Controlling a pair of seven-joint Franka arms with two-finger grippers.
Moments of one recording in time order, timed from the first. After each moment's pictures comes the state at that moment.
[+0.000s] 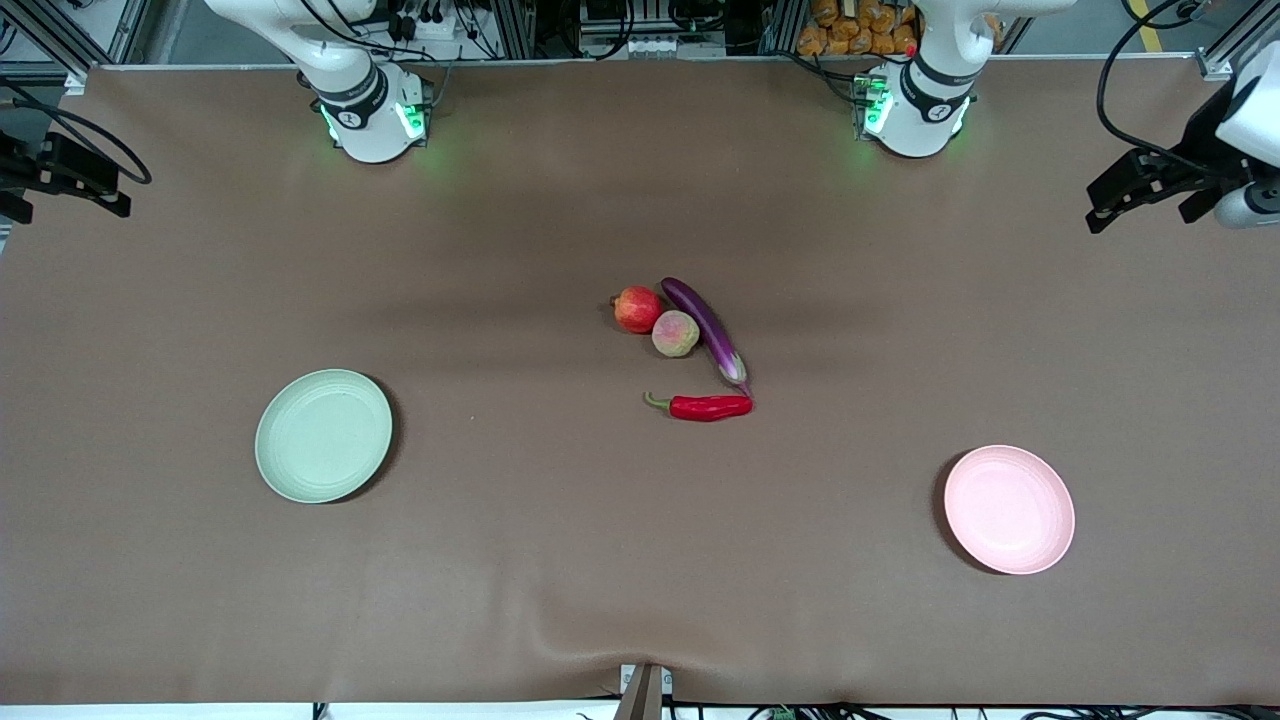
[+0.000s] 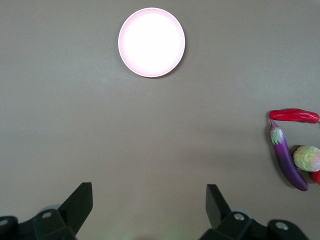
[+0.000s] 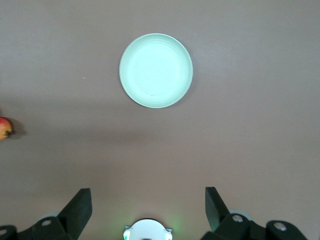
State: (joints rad) left arm -0.10 -0.14 0.02 -1.67 0.04 1.56 -0.18; right arm -0.02 0.00 0.00 -1.40 0.01 1.31 -0.10
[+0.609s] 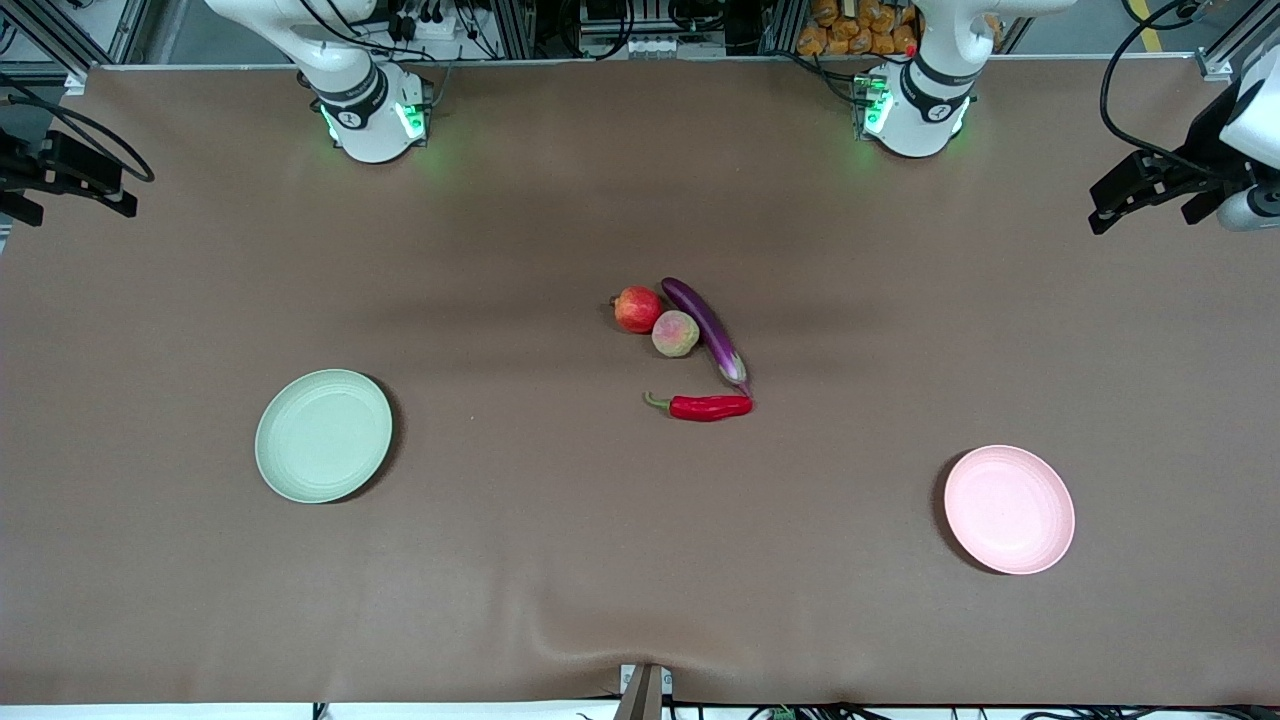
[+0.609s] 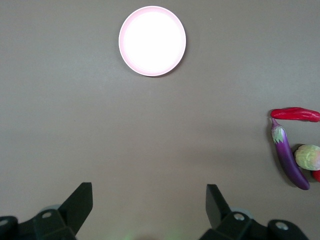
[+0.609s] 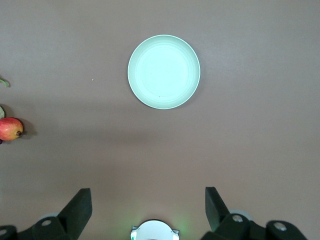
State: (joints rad) left arm -0.11 -0.14 0.02 -1.67 0.04 1.56 -0.18; right arm -0.03 0.00 0.00 -1.40 0.04 1.31 -0.10
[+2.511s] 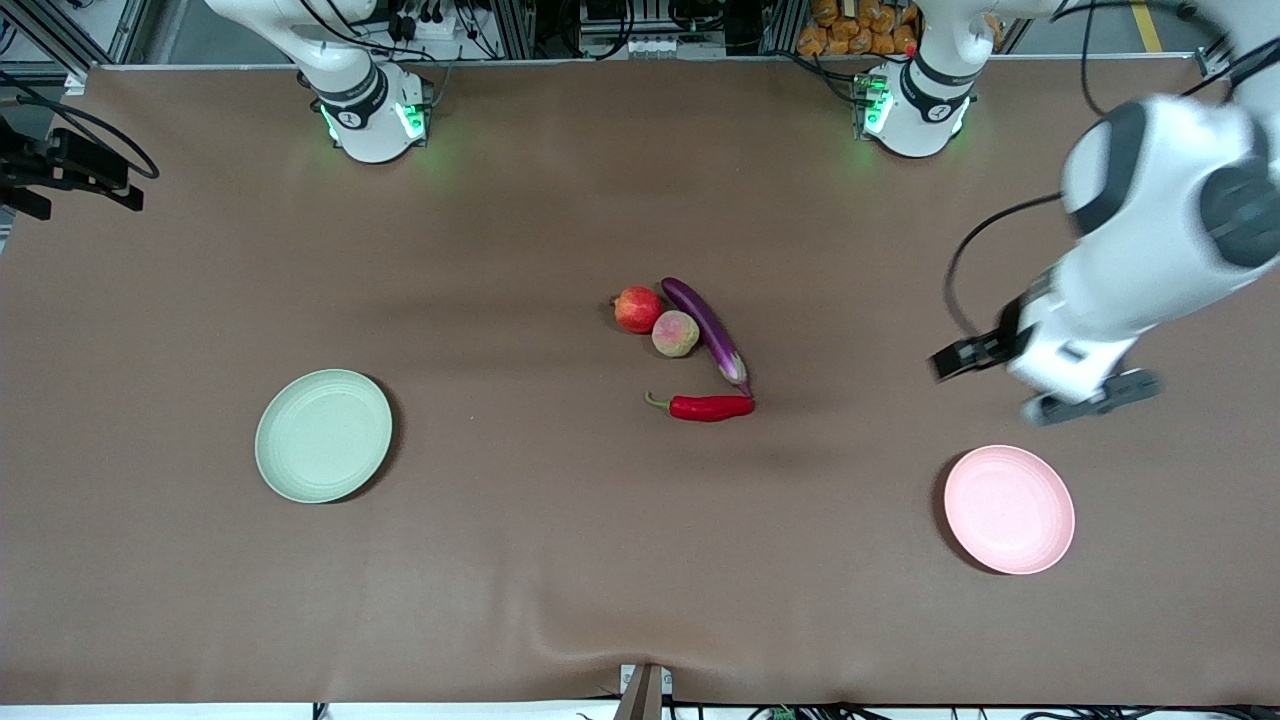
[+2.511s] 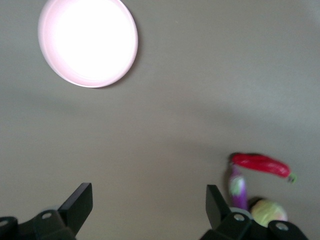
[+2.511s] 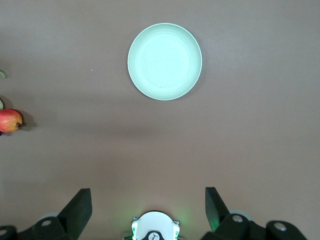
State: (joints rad) left arm -0.17 0.28 -0.10 -1.60 -0.03 1.85 -0.56; right arm -0.03 0.00 0.00 -1.41 0.04 1.28 -0.10
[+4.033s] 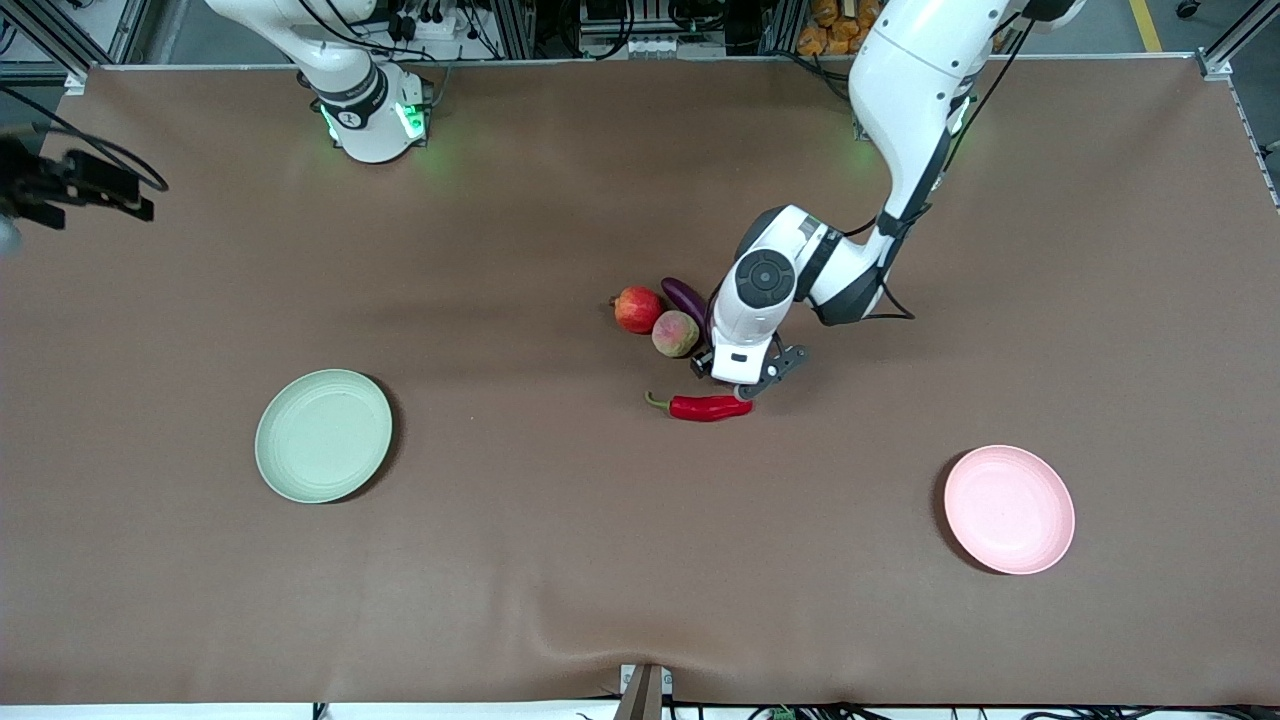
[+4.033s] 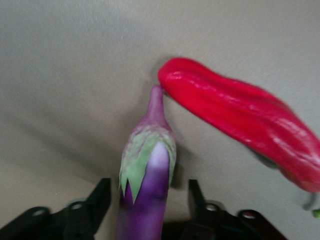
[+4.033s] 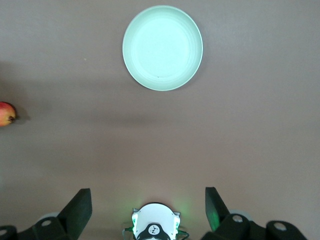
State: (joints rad) left arm -0.57 0.61 -0.11 -1.88 -0.03 2.44 -1.26; right arm -0.04 0.08 0.00 -1.42 0.03 1.26 -0.10
